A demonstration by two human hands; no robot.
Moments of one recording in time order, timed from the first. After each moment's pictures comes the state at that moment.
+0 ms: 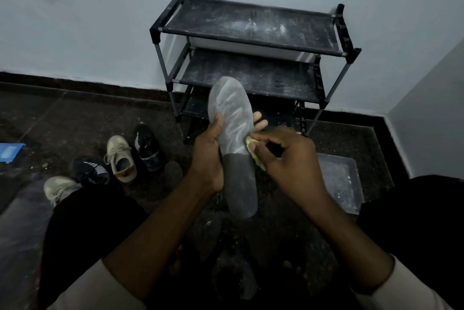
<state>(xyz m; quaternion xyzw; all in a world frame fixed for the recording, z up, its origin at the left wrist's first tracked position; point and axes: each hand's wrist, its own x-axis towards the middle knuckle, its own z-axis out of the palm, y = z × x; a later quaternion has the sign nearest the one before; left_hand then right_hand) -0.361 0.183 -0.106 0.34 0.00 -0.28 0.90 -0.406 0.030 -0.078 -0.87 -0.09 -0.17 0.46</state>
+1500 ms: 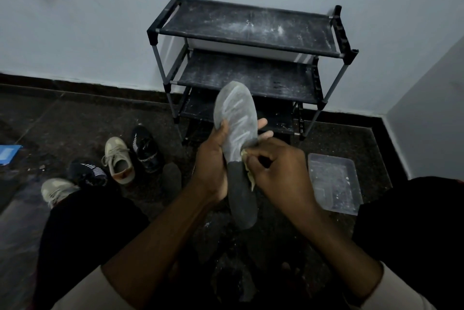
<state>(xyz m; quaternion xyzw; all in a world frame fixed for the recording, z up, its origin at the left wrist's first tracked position) -0.375 0.171 -0.096 0.38 0.01 -0.24 0.89 -0.417 0.041 -0.083 -0.90 -0.08 -0.17 0.39</state>
